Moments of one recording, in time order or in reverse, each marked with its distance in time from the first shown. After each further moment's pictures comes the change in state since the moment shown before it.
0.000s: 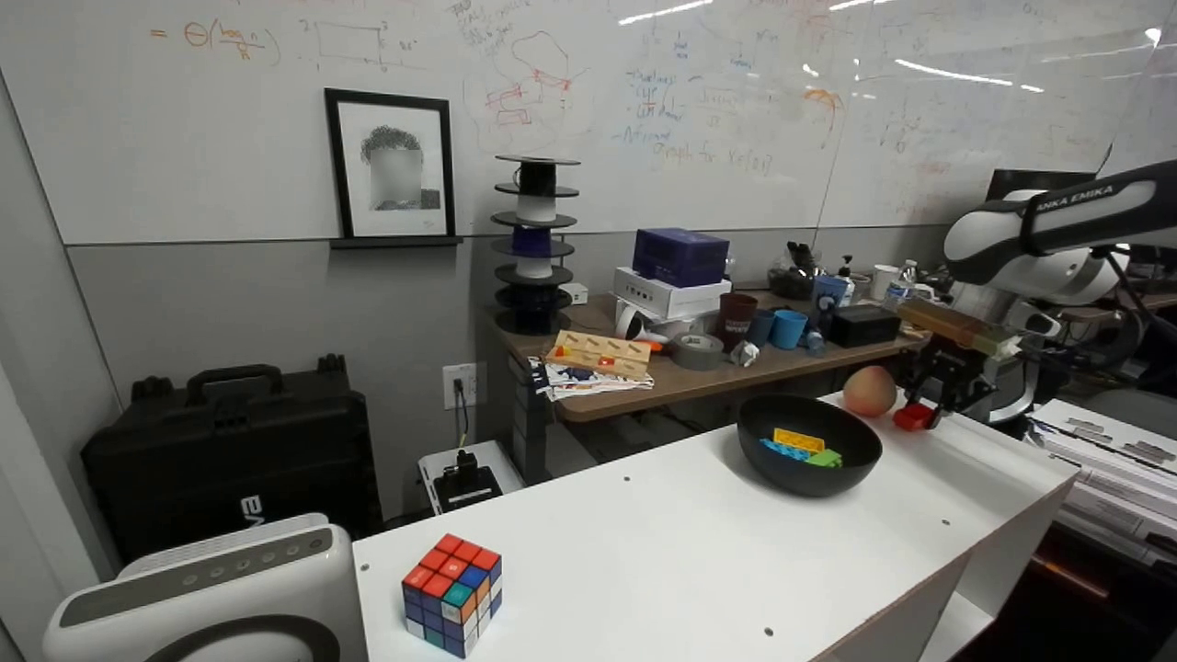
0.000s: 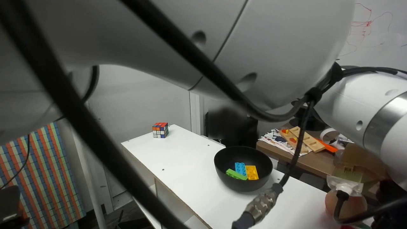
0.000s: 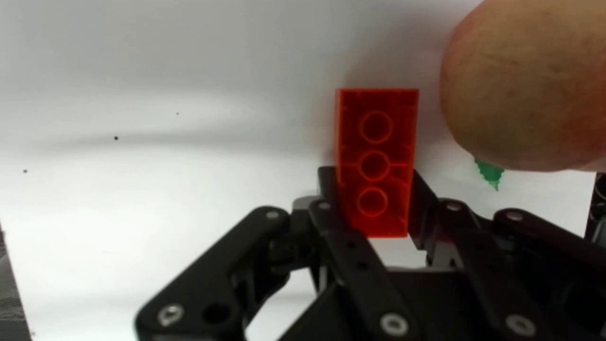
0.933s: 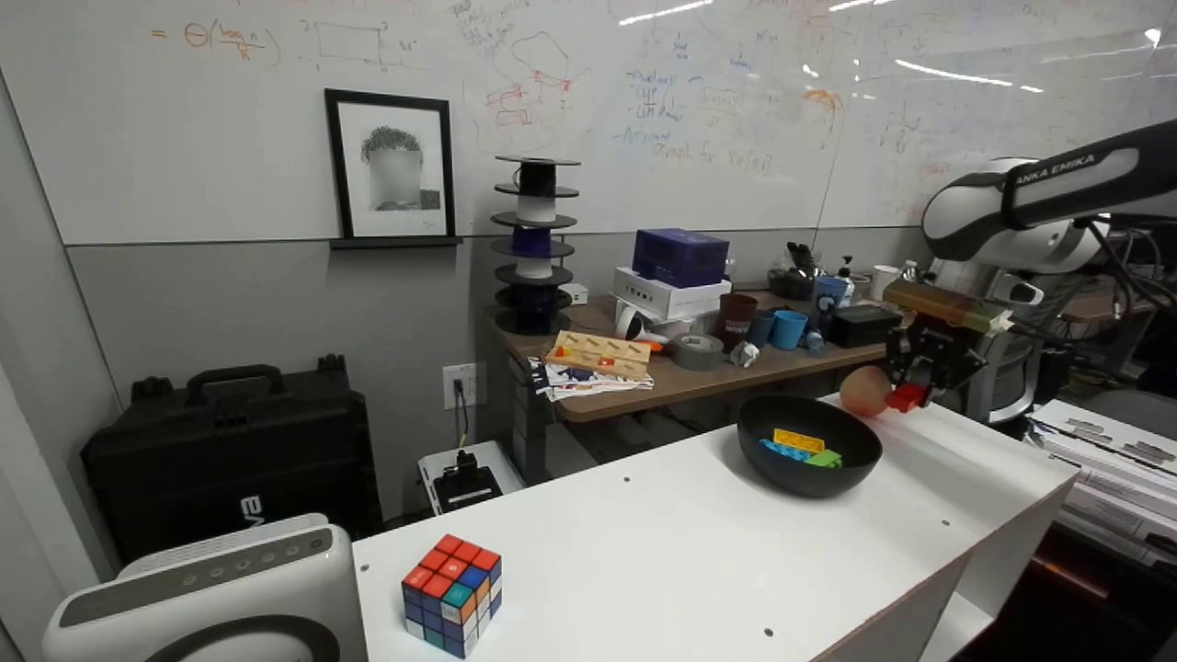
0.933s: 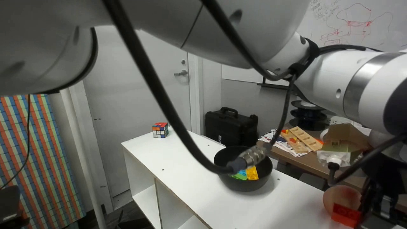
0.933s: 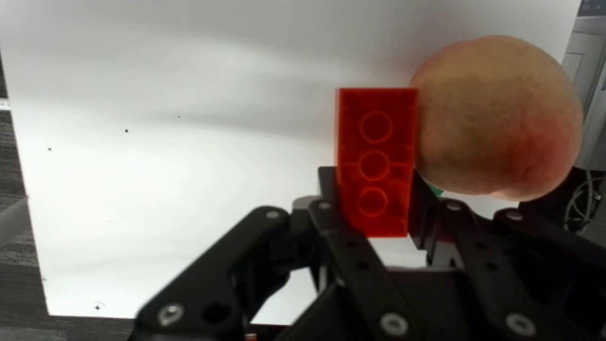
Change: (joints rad) arm 0.079 -0.081 -0.052 -0.061 -0.033 -0.018 -0.040
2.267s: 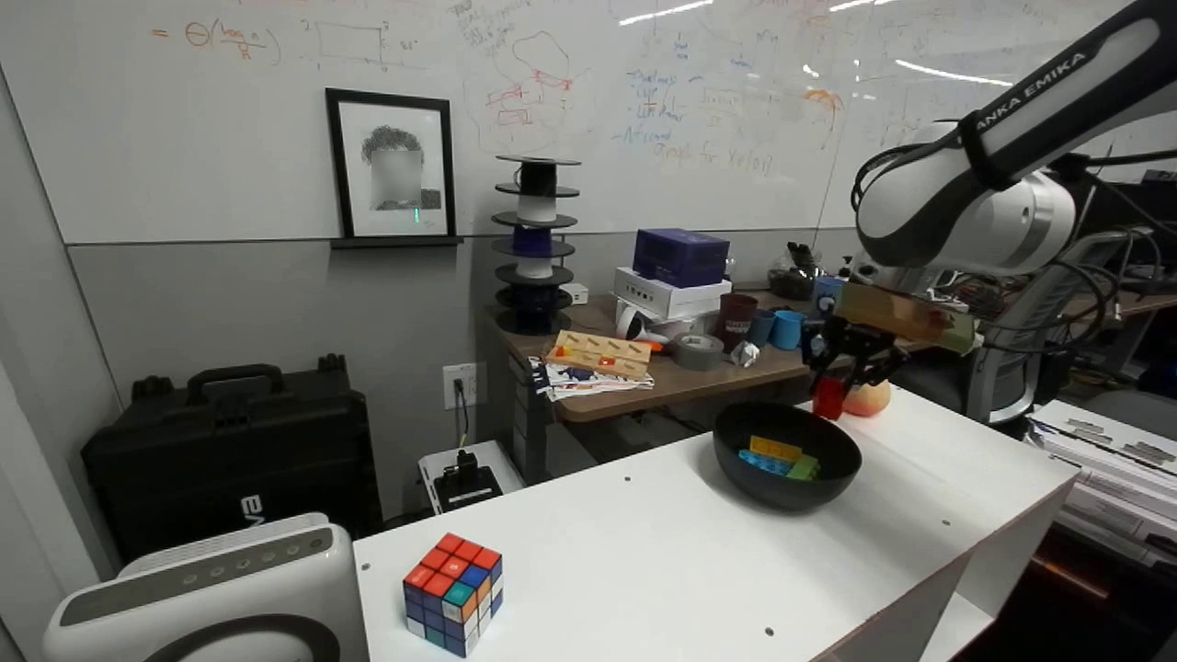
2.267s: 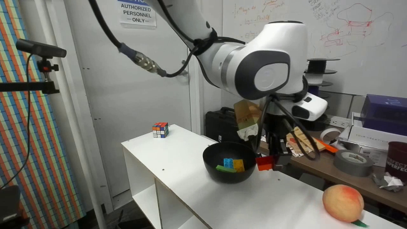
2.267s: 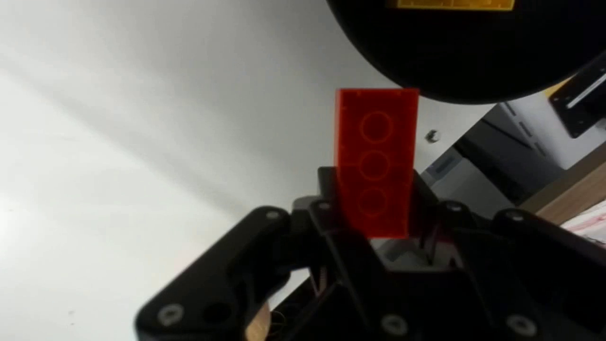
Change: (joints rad) arm 0.275 -0.462 0.093 -0.825 -0.074 0.556 -0.438
